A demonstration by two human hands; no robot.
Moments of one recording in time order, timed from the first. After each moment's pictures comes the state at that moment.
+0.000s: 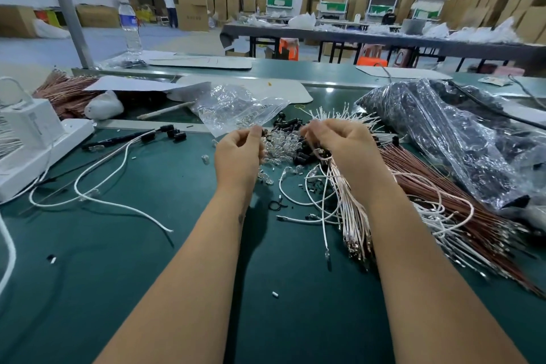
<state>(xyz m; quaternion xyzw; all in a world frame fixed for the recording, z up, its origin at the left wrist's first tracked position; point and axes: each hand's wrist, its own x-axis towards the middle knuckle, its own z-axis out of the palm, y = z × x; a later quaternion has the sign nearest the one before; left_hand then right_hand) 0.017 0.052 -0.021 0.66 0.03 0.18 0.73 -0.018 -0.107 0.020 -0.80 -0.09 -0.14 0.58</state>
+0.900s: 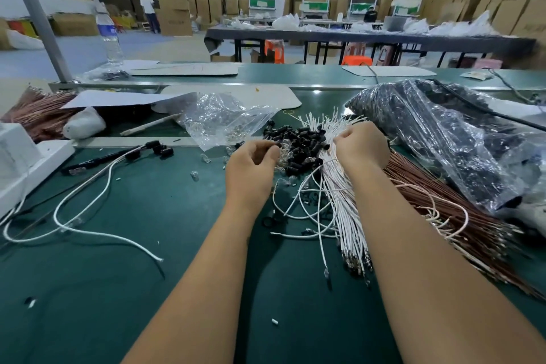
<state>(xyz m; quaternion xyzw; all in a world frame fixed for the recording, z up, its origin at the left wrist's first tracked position) 0.024 0.031 -0.020 0.74 -0.07 0.19 0.64 0.058 -0.142 0.011 -0.91 0.23 -0.24 0.26</state>
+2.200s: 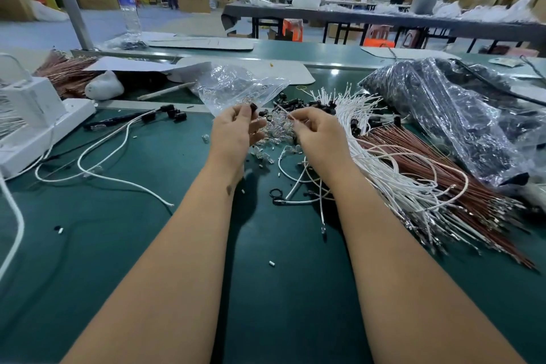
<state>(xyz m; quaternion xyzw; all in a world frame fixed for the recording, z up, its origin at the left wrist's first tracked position) 0.020 0.058 -0.017 0.61 0.00 0.12 0.78 0.004 -0.084 -0.014 -0.83 -0.09 -0.19 0.51</state>
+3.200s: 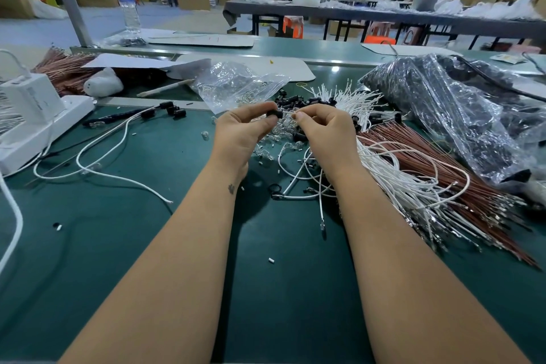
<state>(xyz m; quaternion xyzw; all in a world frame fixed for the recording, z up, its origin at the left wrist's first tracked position) 0.014 0.055 -0.018 0.58 -0.06 0.08 0.81 0.003 -0.085 -0.013 -0.78 -0.07 -0.24 0.57</state>
